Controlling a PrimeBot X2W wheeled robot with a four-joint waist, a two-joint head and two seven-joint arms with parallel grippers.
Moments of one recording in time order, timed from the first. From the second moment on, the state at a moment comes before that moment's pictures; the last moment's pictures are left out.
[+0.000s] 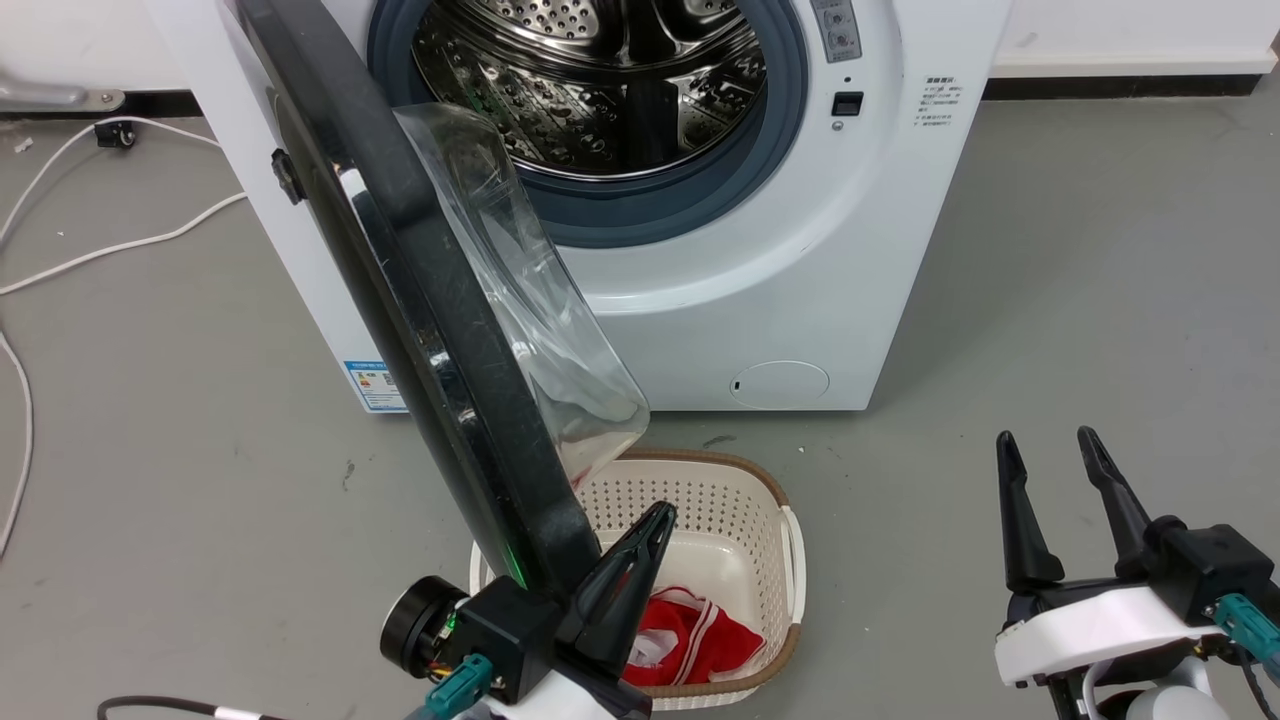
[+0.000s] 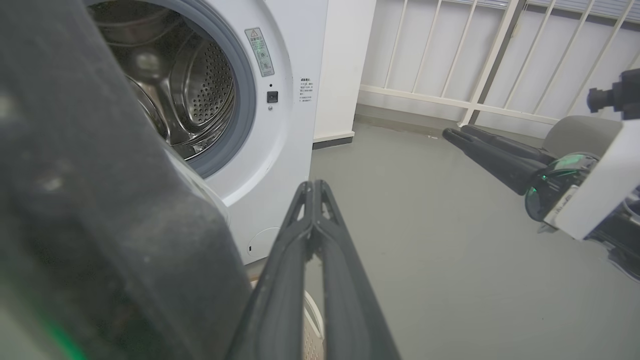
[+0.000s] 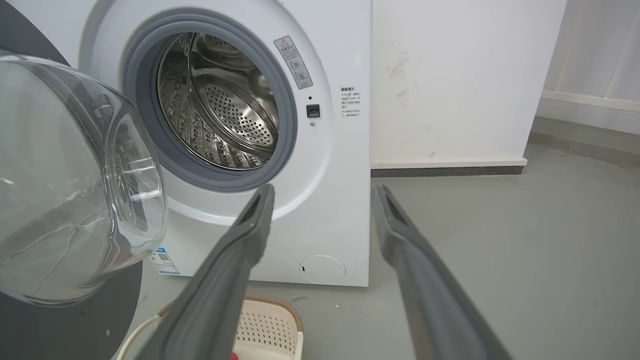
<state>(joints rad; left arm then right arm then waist) -0.01 0.15 -0.46 -0.16 -0.24 -0.07 -0.04 -0.04 -0.05 -0.02 0.09 0.12 0.13 -0.21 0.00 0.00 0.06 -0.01</state>
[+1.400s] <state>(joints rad) 0.22 0.24 -0.27 -0.28 -0.28 0.12 -0.07 -0.01 -0.05 -0.04 0.05 0.11 0.13 -0.18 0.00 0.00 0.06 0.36</state>
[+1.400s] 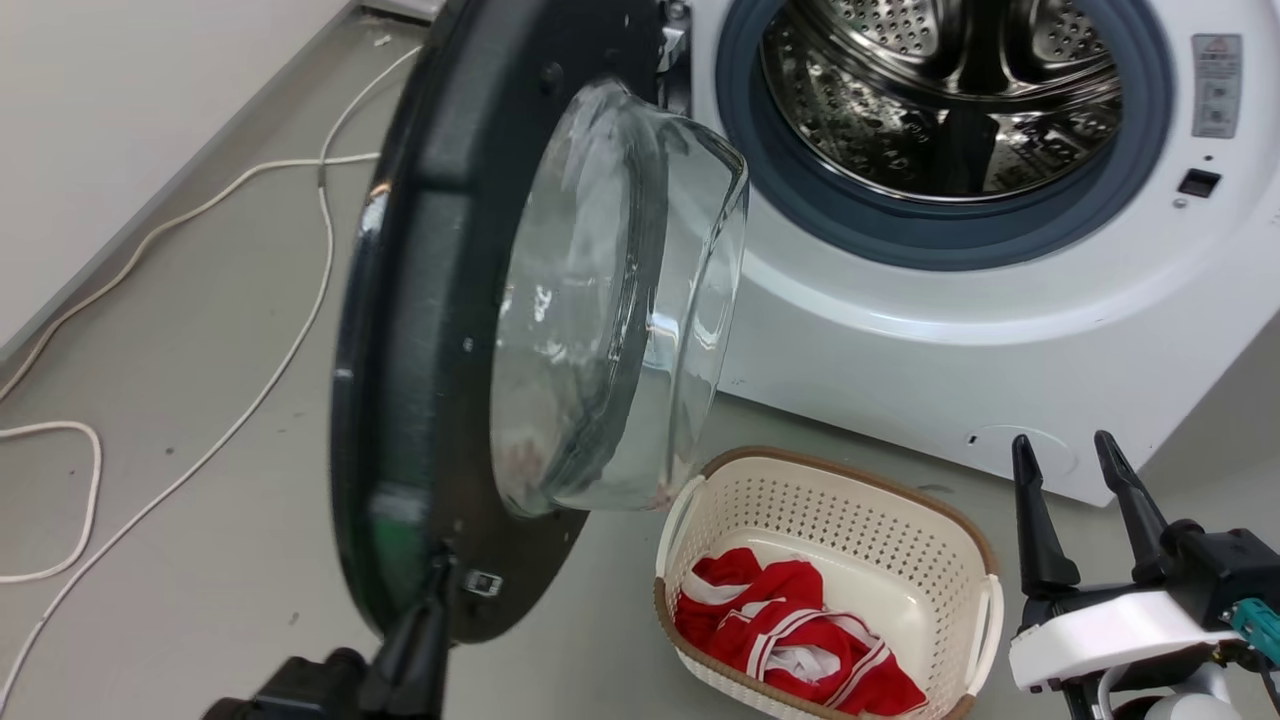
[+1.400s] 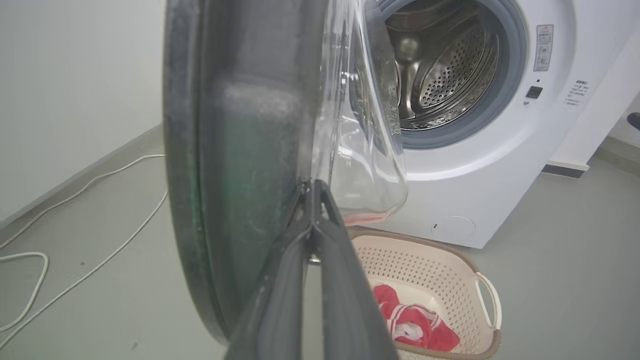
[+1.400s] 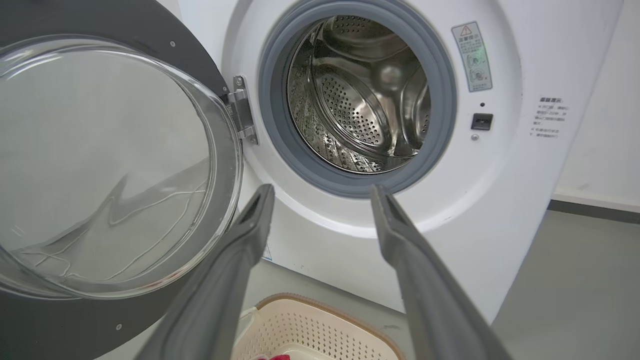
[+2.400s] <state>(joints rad) -0.18 0.39 0.19 0.30 -0.50 0.07 -0.26 -0.11 -0.05 -0.02 0.02 0.08 0.13 -0.14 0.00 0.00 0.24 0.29</state>
